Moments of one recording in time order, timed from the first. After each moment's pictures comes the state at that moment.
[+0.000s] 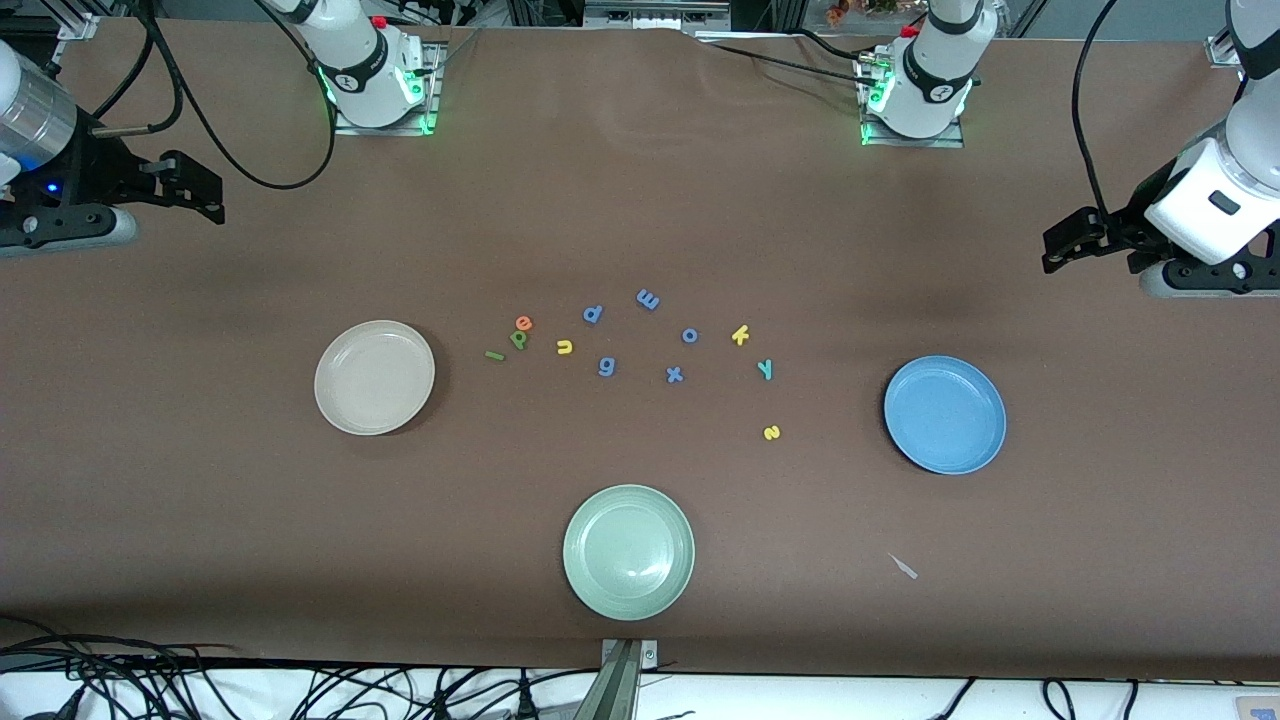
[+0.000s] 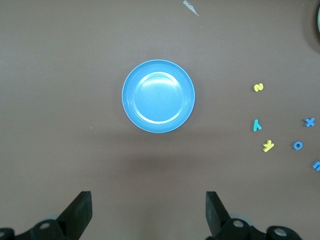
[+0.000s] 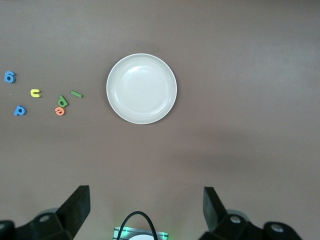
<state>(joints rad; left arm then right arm) -0.02 0.02 -0.03 -1.65 0.00 1.61 -0.08 0.12 0.02 -0.01 -1.54 -0.04 1.47 -0.05</state>
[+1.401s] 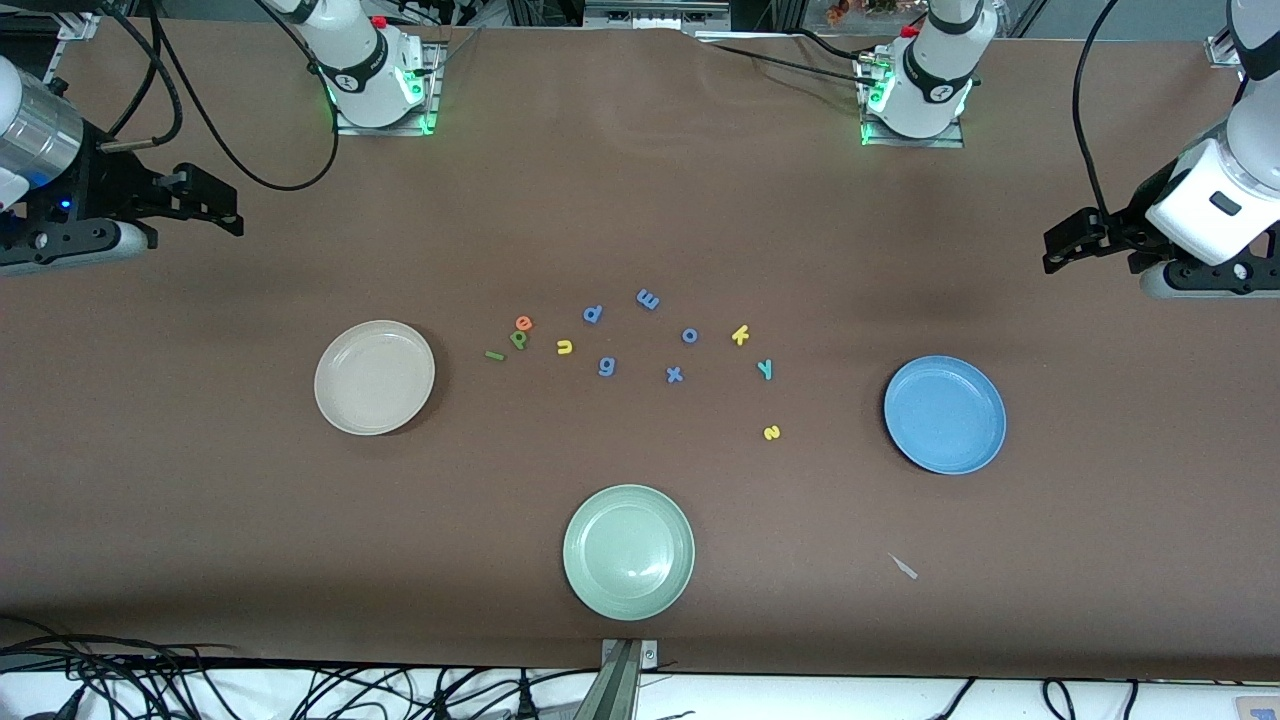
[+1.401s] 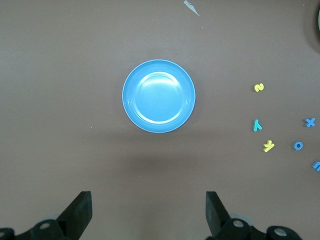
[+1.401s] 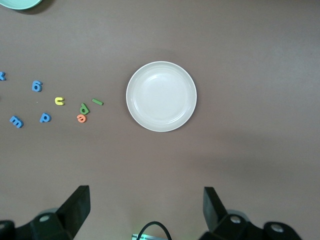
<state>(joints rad) -0.02 0.02 -0.03 -1.65 0.00 1.61 -0.08 0.13 0.04 -0.03 -1.54 0.05 1.50 -0.05</state>
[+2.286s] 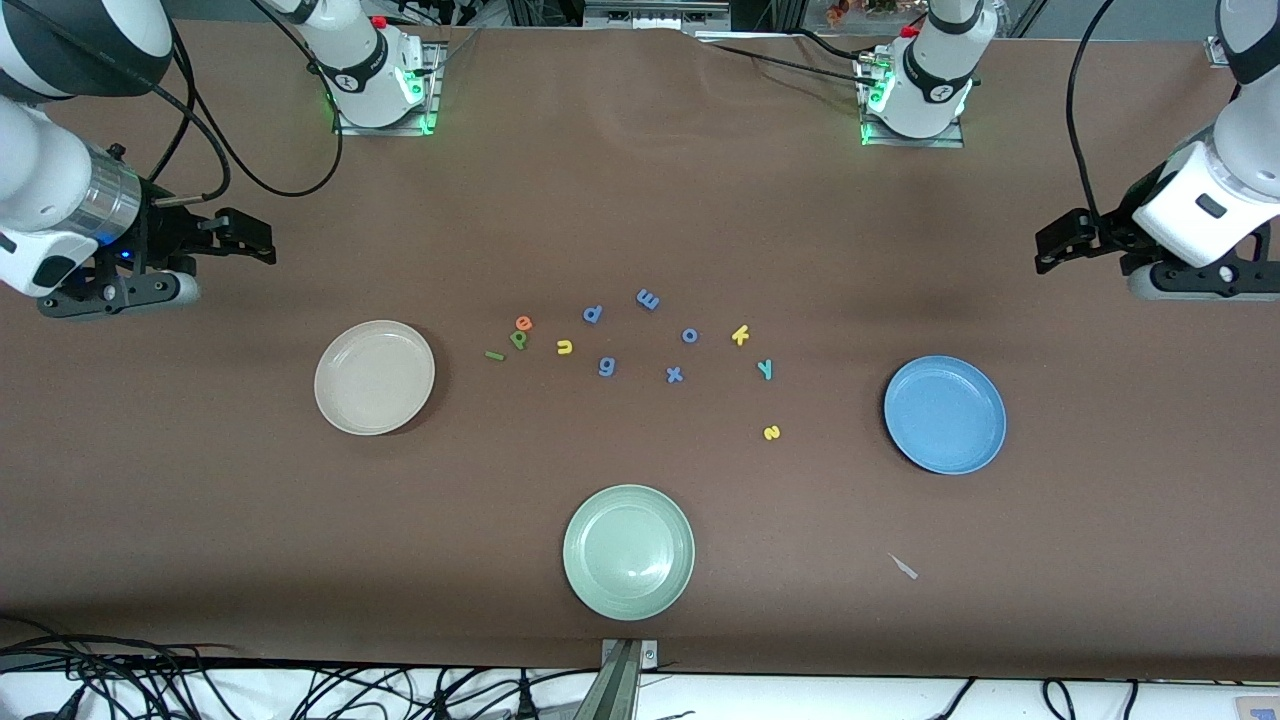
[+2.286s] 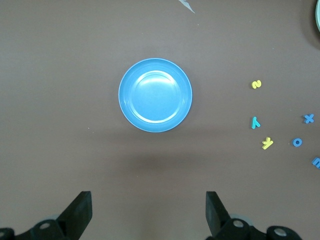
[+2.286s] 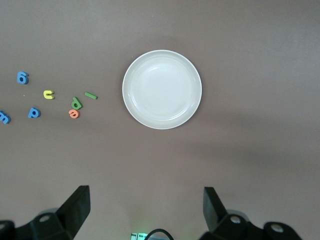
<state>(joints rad) -0.04 0.04 -0.04 -1.64 0.00 1.61 -0.07 0.13 0.11 -0.03 -1.59 0.05 1.54 -0.05</state>
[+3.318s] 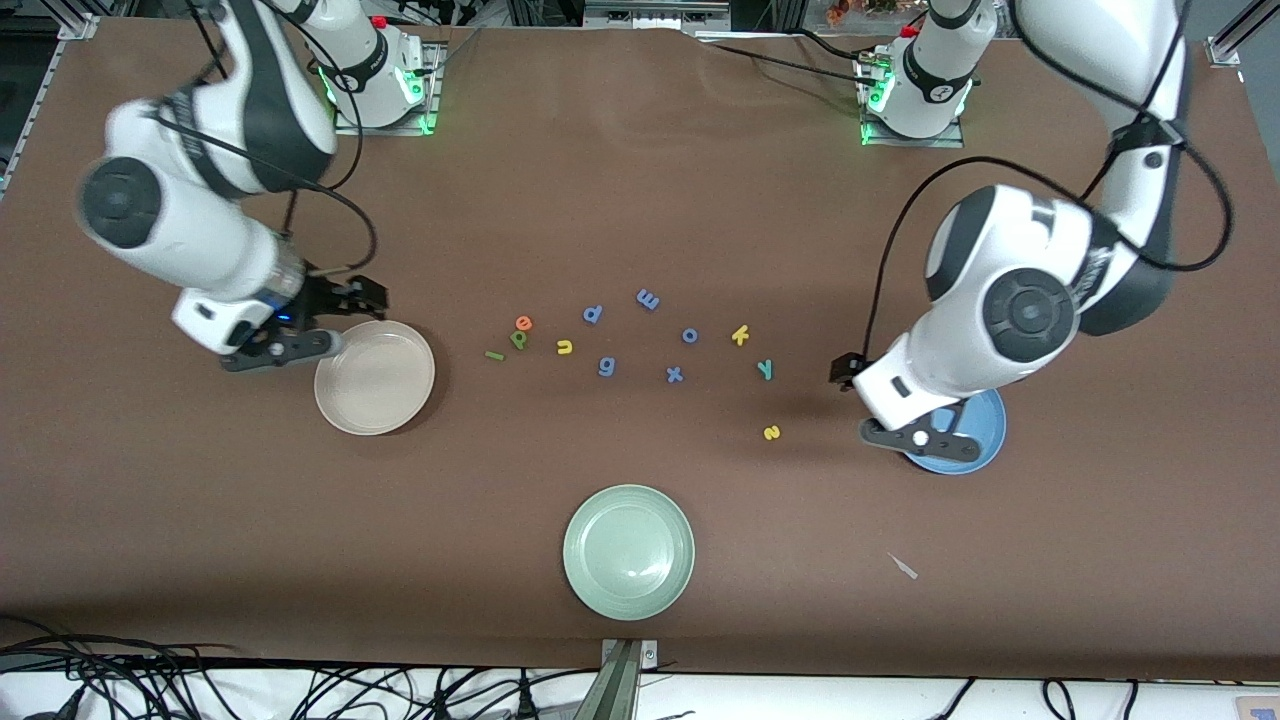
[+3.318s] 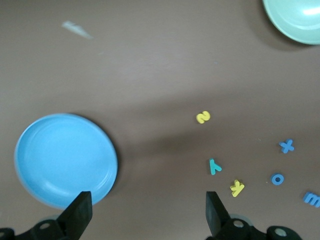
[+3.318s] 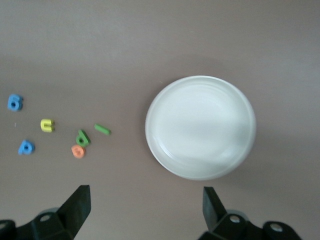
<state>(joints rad) -0.29 0.55 -0.05 -1.34 0.00 1.79 -0.07 0.13 0.19 0.14 -1.92 0.05 2.06 0.08</state>
